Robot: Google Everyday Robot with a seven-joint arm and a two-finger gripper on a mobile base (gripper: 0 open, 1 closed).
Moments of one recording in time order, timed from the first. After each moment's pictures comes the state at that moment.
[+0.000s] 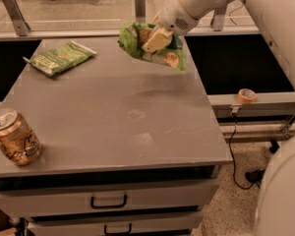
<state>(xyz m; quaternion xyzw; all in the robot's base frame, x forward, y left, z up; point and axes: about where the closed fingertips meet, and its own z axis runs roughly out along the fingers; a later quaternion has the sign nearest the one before) 0.683 -0.023 0.956 -0.65 0.66 0.12 0.35</state>
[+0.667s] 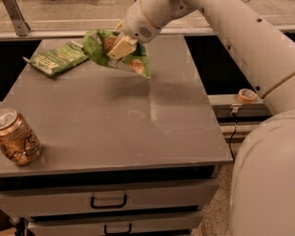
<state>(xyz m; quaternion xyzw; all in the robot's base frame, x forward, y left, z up) 0.679 0.073 0.939 -0.69 0.60 0.17 0.36</state>
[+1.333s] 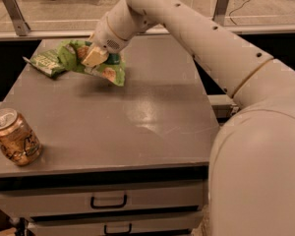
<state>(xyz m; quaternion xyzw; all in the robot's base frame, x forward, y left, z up) 0.693 0.154 0.910 -0.69 0.59 0.16 0.38</state>
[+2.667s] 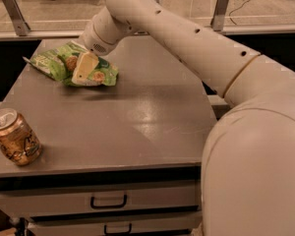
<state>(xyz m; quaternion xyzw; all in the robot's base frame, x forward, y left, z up) 0.712 0.186 0.902 -0.68 0.61 0.11 0.40</state>
